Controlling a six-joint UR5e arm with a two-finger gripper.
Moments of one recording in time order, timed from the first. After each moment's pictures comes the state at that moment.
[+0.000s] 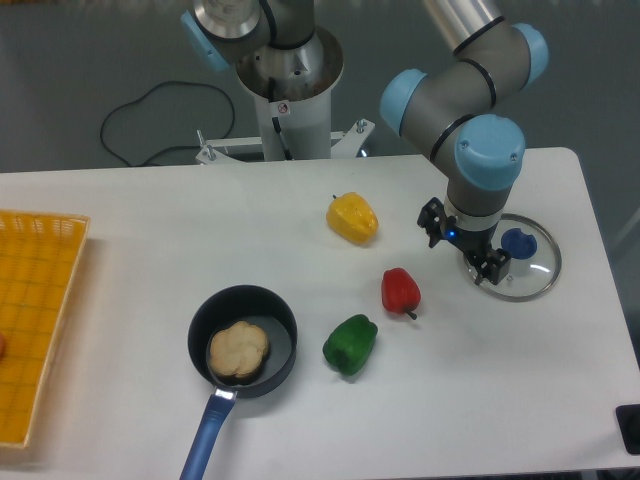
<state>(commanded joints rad) 2.72 -1.94 -1.64 -1.09 1.60 1.46</state>
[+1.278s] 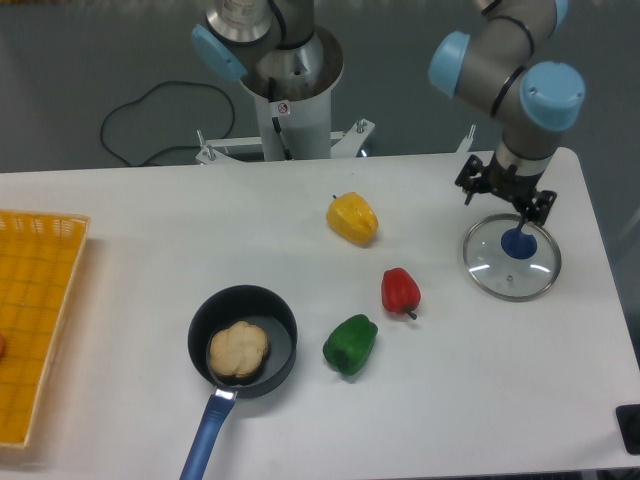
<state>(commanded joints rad) 3.00 -1.88 -1.75 -1.06 1.57 1.45</state>
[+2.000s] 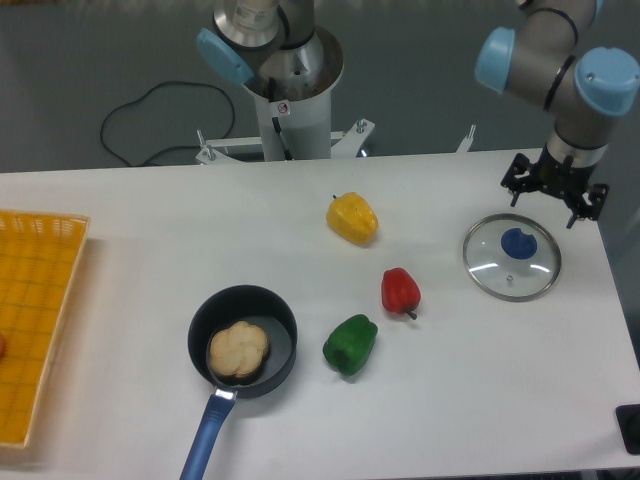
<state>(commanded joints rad) 2.98 -2.00 -1.63 -1.05 1.54 1.46</state>
